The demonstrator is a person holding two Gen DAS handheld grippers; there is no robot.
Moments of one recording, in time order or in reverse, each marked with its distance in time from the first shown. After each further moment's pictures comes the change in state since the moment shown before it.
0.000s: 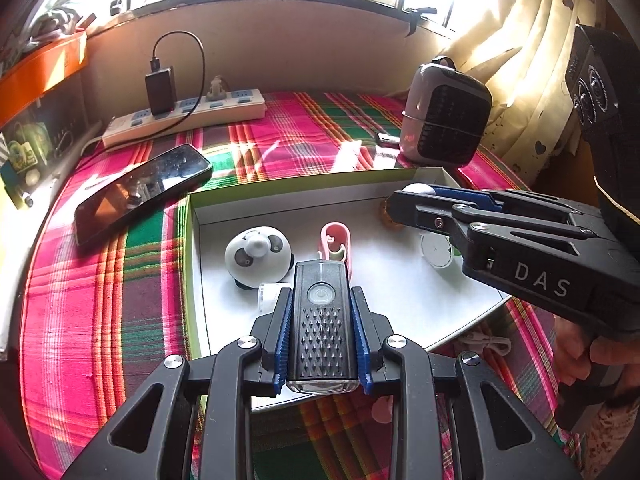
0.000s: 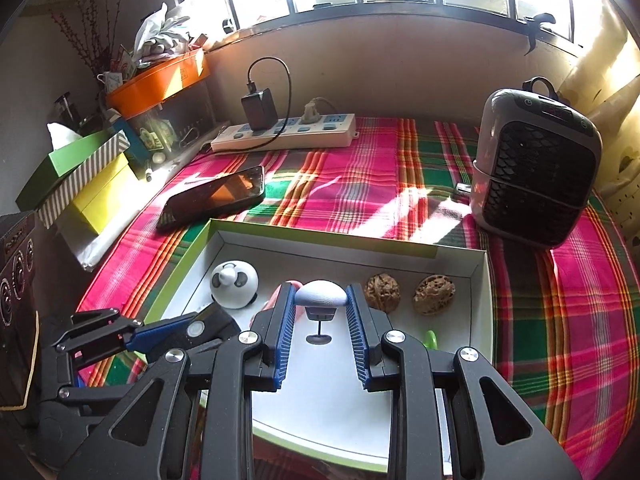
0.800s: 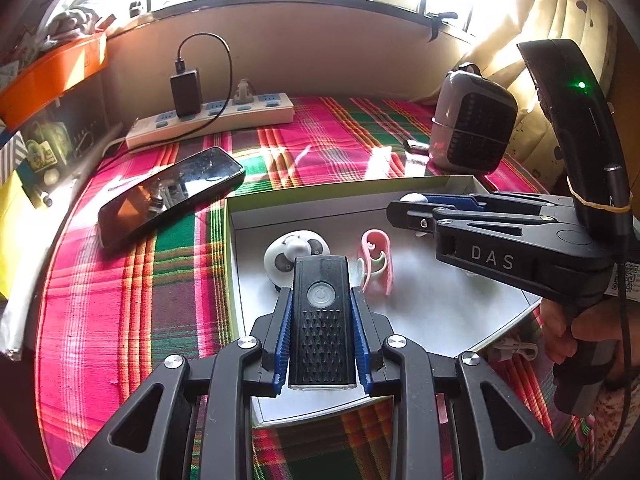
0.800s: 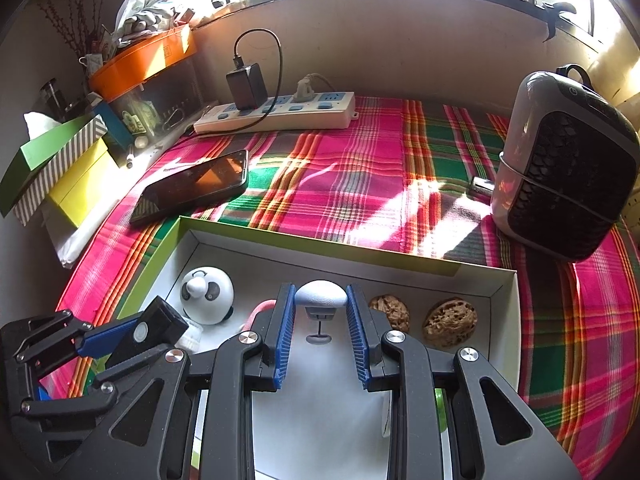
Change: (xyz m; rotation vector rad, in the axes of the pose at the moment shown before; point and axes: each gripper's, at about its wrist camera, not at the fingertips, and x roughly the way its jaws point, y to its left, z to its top) left arm 0.001 0.018 0.001 -0.017 -0.017 0.070; right arm 0.039 -0.006 0.011 -0.010 0.072 -0.019
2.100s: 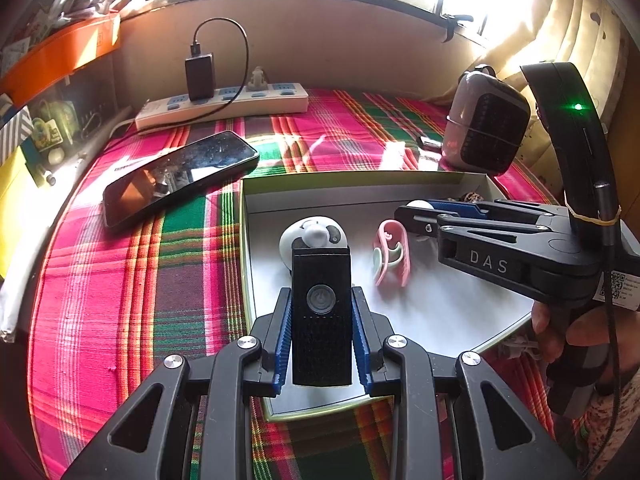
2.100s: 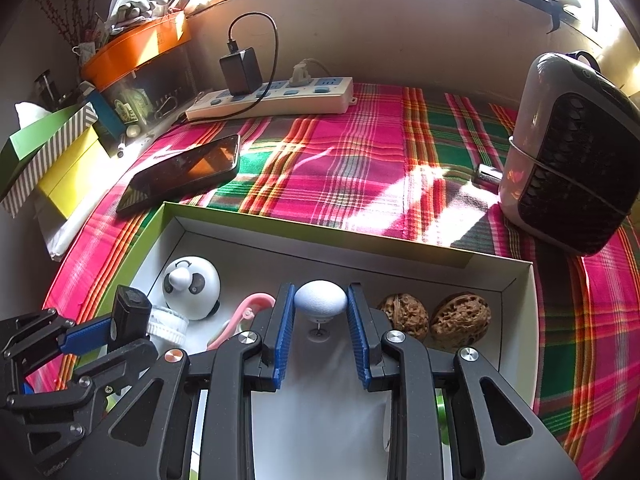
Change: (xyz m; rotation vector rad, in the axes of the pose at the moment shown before) left arm 0.004 0.009 -0.006 -0.046 0.016 0.005; right arm 0.014 0.002 -0.006 -0.003 0.022 -0.019
